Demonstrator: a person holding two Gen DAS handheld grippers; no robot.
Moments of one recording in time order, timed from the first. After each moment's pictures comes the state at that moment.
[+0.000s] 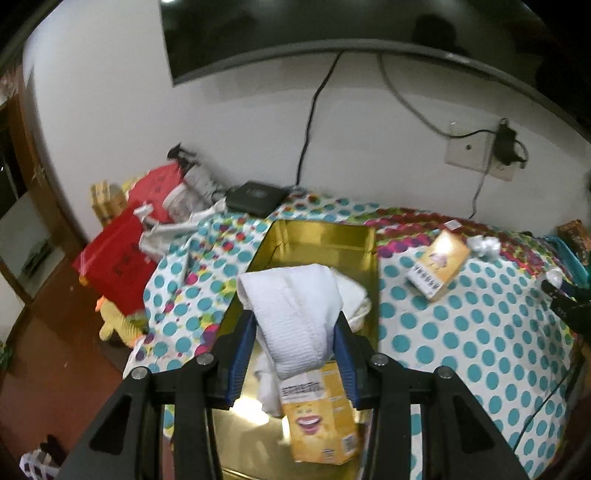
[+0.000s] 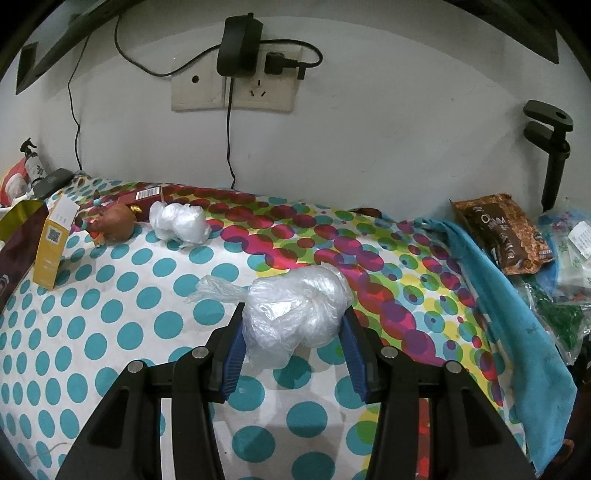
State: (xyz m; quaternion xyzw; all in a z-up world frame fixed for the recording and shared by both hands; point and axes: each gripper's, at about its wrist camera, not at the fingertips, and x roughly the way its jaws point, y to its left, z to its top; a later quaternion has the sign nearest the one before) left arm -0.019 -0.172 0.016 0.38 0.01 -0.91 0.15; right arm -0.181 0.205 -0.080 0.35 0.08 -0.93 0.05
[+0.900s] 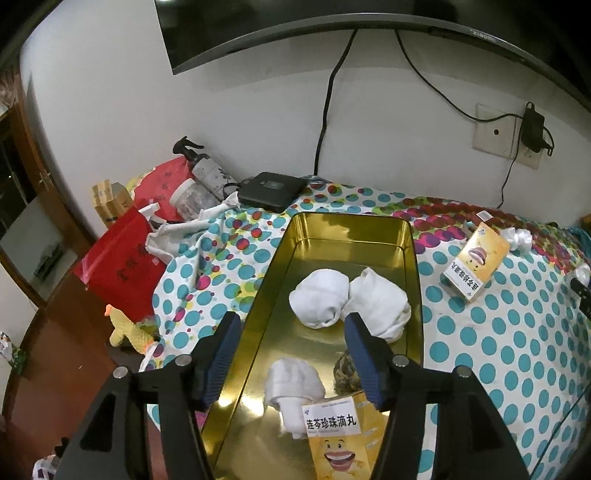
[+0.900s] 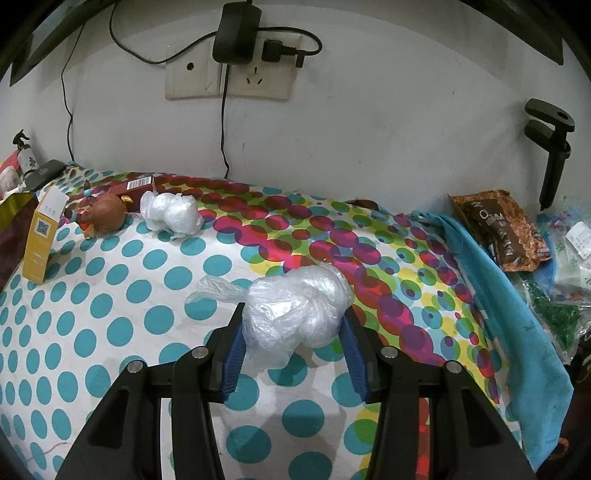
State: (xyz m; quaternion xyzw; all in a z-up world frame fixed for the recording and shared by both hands) left arm -0.048 -0.188 0.000 0.39 -0.01 -0.90 0.18; right arm -0.186 0.203 -0.083 0.36 0.10 -0.93 0.04
